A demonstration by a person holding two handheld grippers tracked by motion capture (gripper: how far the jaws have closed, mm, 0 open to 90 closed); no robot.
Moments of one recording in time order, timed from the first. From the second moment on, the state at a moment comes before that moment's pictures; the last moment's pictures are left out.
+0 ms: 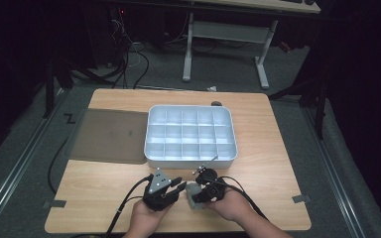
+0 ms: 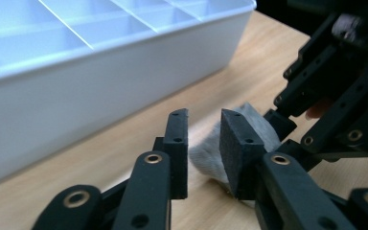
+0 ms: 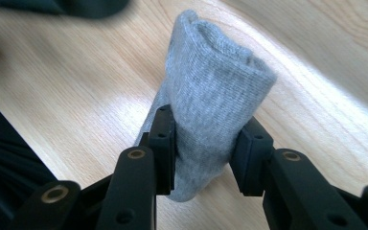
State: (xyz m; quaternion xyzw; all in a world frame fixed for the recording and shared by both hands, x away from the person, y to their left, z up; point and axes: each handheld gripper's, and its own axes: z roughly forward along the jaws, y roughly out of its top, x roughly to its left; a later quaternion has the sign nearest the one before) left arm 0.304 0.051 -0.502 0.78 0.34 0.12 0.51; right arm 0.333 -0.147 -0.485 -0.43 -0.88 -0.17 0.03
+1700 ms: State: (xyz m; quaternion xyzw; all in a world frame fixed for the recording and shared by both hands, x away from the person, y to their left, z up) left arm 0.307 0.112 -0.527 0.79 0.37 0.19 0.45; right arm 0.322 -0.242 -0.471 -0.46 -0.88 -0.10 -0.11
